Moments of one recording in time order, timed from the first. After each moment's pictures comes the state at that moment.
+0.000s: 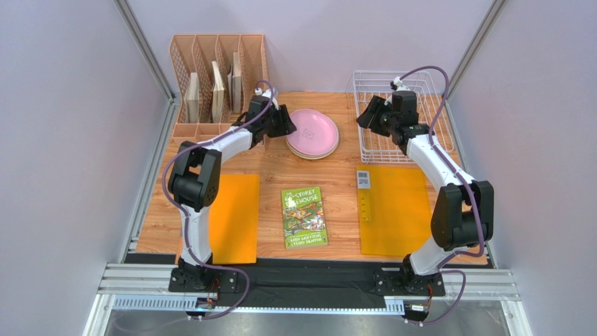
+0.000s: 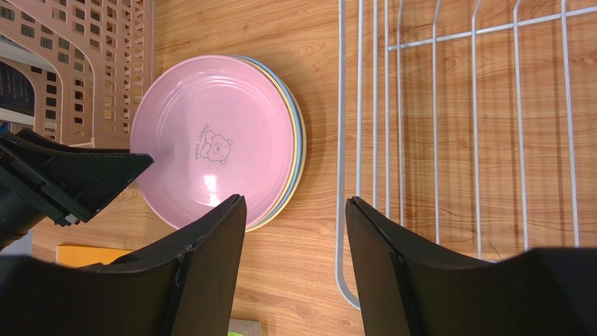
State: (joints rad) left arm -0.37 2.05 1.47 0.02 0.21 -0.50; right arm 0.15 1.61 1.27 -0.19 -0.16 0.48
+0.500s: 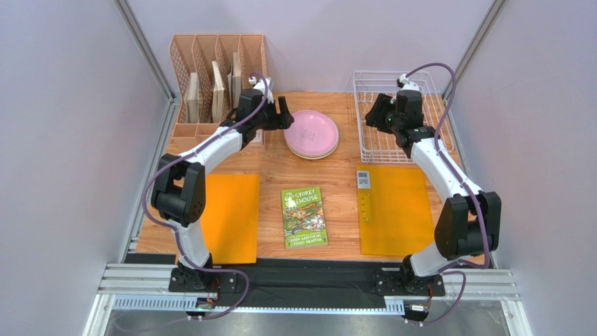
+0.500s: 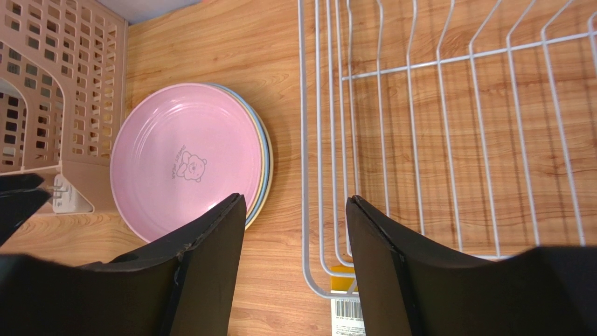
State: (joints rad) left arm -0.37 1.88 1.41 -0.02 0.15 -0.38; right arm 0.15 1.55 1.26 -0.20 -0.04 0.41
